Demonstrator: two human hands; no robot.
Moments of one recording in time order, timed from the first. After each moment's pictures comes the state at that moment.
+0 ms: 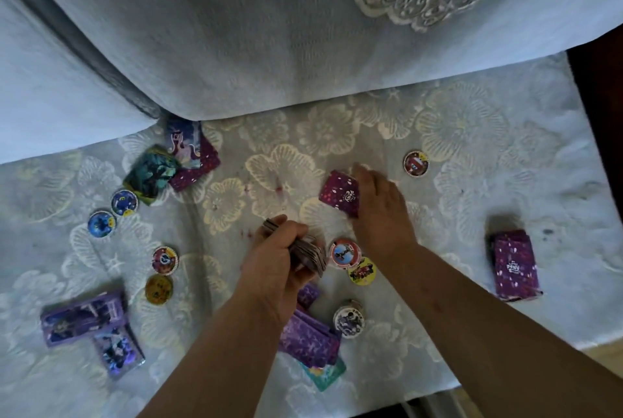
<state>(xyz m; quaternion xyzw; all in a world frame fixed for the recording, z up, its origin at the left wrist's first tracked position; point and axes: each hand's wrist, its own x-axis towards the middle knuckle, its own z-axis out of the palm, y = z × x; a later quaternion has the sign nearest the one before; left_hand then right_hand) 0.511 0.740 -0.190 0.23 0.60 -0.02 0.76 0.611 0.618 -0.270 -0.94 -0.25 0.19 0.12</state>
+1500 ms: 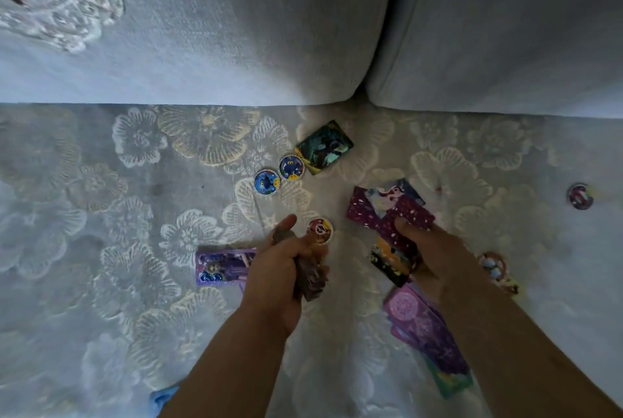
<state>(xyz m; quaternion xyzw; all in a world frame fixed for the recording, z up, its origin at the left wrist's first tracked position) 0.348 0.902 -0.188 0.18 0.59 0.07 0.79 0.489 0.767 -0.229 -0.64 0.28 0.46 0.55</state>
